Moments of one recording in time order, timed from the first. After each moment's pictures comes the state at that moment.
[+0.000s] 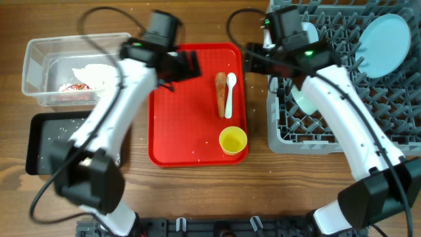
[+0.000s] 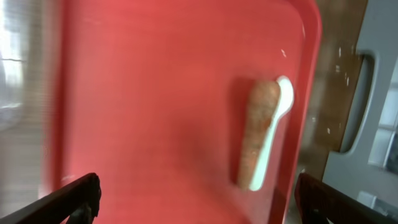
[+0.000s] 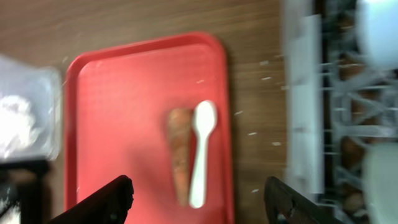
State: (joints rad) left arm -0.35 1.82 1.60 -0.95 0.06 -0.54; right arm 0.33 1.69 1.59 -0.87 -0.04 0.45
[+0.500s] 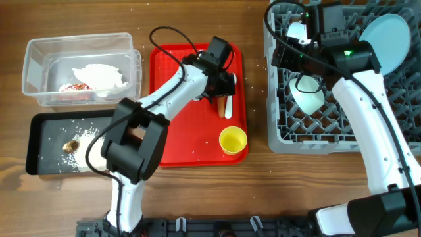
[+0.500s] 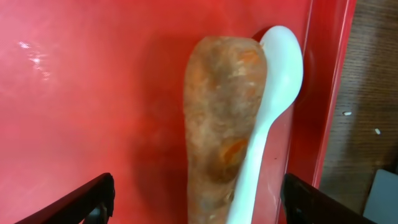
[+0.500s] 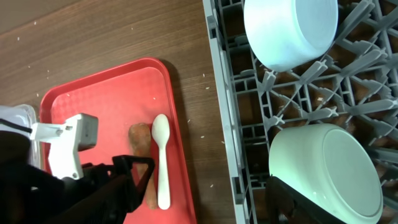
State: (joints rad) left arm -0.54 2.13 1.59 -0.72 0.06 -0.62; right arm 0.20 1.61 1.59 -0.96 -0.03 0.44
